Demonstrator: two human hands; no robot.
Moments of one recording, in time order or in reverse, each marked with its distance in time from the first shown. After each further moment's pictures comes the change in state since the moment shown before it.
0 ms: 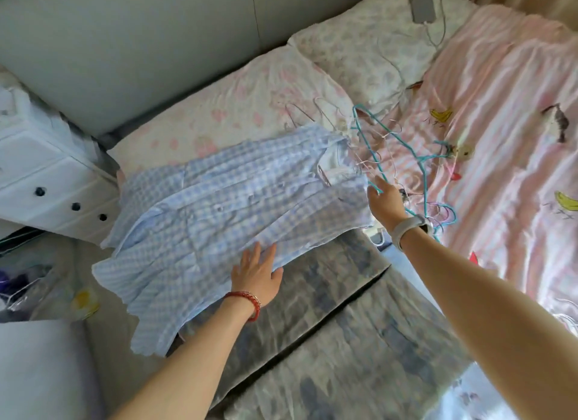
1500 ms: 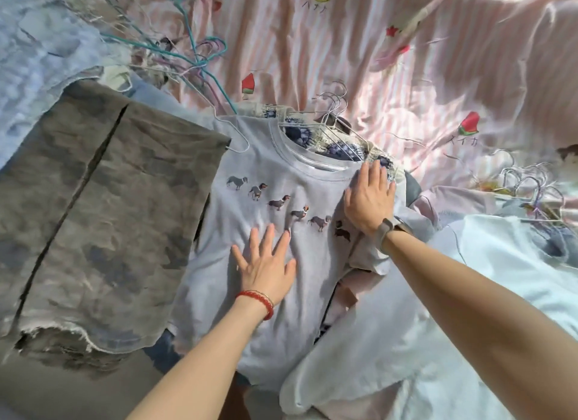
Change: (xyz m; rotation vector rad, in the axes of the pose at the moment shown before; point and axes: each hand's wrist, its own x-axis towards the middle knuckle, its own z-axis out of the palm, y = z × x) left_hand -0.197 0.235 0.327 0.288 -0.070 0.448; right_hand -0.316 0.381 -0.157 -0.544 0.169 0.390
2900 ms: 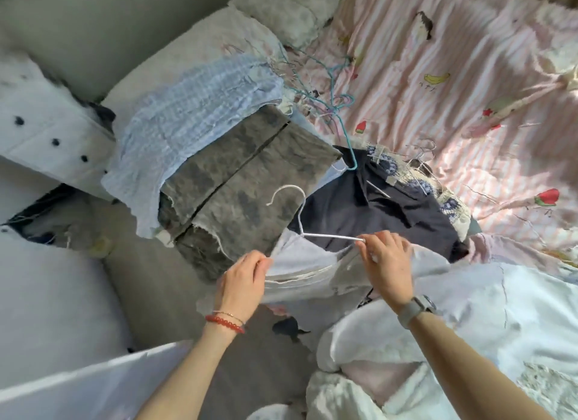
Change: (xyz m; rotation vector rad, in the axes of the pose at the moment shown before) left_hand -0.242 -0.055 -0.063 -0.482 0.713 -0.258; right_hand -0.197 -0.040 -0.050 0.236 0.292 -0.657
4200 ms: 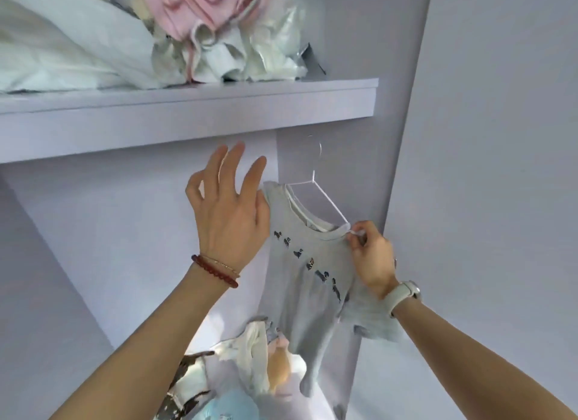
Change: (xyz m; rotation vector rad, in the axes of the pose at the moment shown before) left_hand -0.580 -0.189 -0.470 1.344 1.452 -1.007; right_hand -0.415 -0.767 0.045 0.849 -0.853 -1.361
